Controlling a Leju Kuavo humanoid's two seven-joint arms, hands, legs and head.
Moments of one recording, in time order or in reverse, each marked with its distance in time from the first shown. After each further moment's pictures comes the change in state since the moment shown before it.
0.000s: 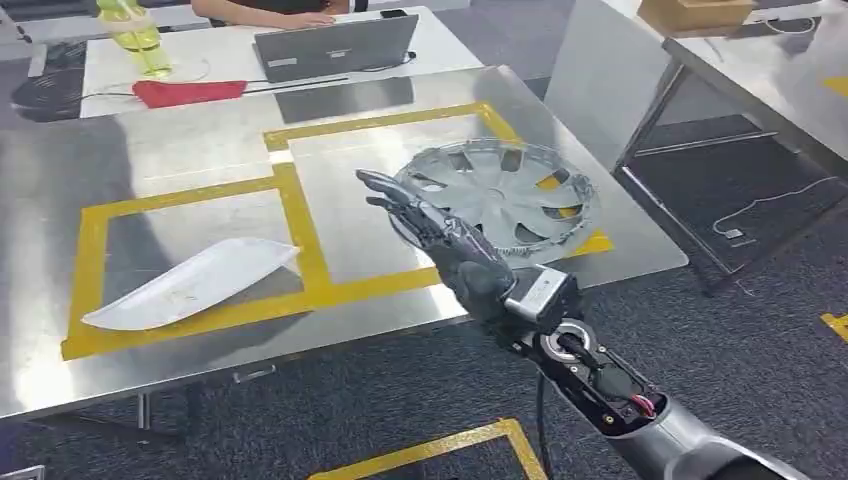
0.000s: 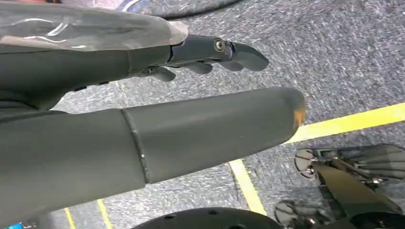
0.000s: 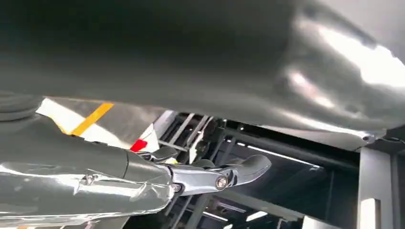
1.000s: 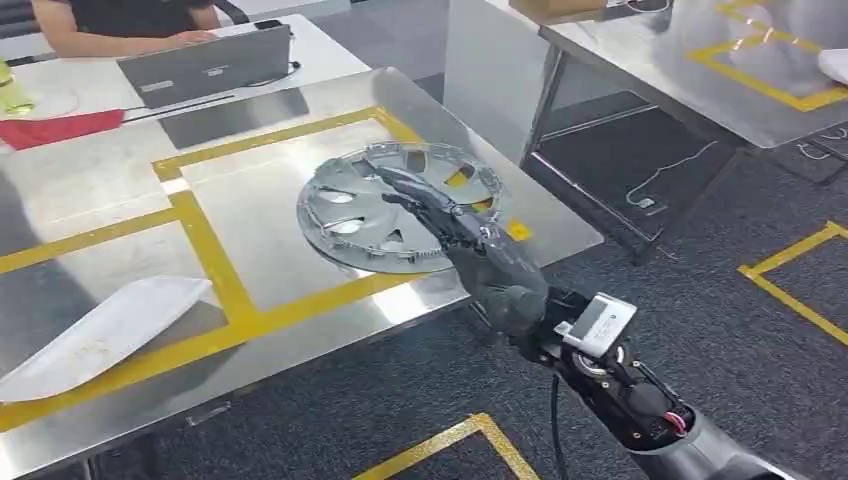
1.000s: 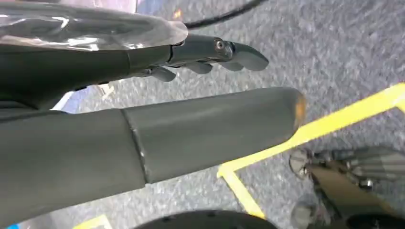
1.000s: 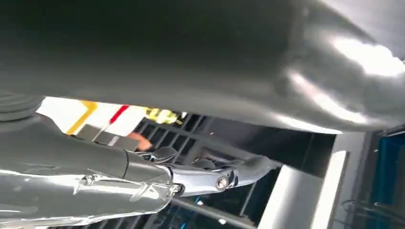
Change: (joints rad) left arm -0.008 -0.001 0.000 0.000 -0.016 -0.003 0.019; right arm 0.047 -0.030 -0.029 -0.168 0.017 0.021 0.007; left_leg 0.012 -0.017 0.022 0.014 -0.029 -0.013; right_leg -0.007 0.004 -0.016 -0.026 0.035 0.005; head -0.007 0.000
